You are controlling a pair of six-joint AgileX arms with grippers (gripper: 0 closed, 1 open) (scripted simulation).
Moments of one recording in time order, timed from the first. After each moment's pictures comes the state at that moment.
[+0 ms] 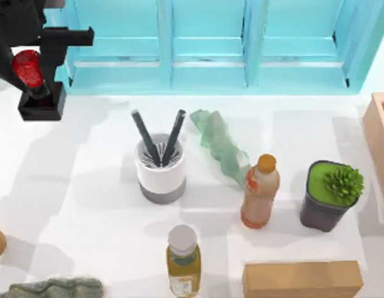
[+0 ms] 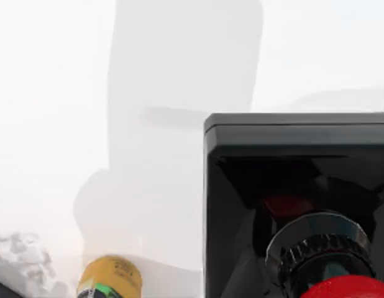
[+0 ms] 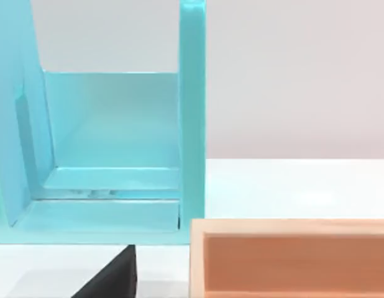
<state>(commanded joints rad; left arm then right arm) -0.19 2.06 2.05 -1.55 0.00 -0.16 0.00 0.00 0.00 0.00 0.00 0.00</state>
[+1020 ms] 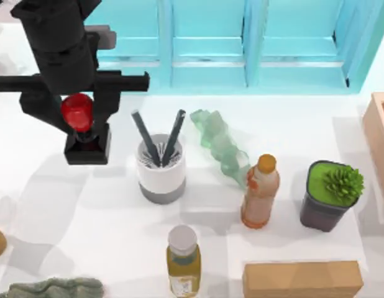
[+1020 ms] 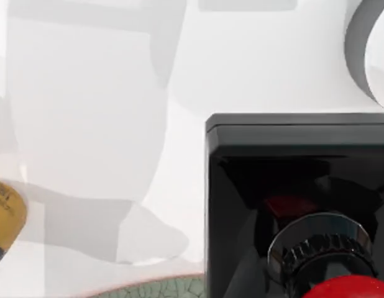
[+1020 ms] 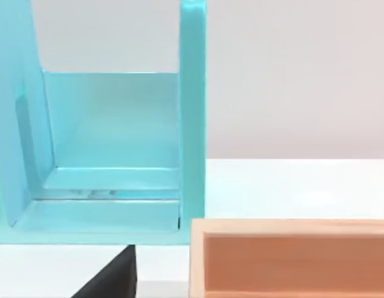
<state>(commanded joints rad) -0.41 1.86 1.72 -1.43 0.01 -0.38 0.00 0.00 0.00 0.00 0.00 0.00</state>
